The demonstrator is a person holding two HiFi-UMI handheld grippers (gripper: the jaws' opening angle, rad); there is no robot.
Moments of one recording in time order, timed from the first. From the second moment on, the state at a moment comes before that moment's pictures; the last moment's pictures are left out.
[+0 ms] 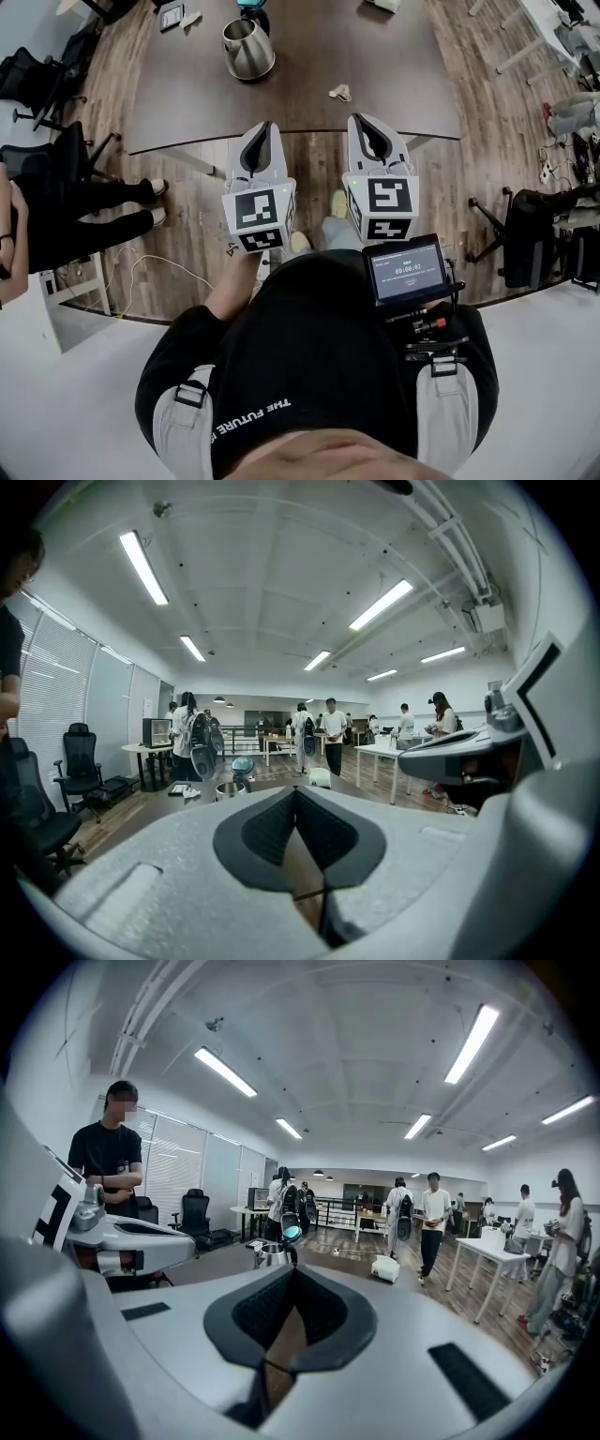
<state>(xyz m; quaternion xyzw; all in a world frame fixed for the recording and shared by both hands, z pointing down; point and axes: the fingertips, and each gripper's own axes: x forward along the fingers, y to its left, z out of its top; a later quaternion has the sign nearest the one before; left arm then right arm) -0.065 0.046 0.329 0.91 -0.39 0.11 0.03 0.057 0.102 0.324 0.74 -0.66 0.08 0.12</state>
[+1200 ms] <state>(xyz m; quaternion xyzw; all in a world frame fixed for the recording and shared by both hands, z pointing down) 0.065 -0.023 0.323 0.91 -0.39 0.12 0.01 0.187 0.034 0.329 0.74 -0.66 0.09 0.09</state>
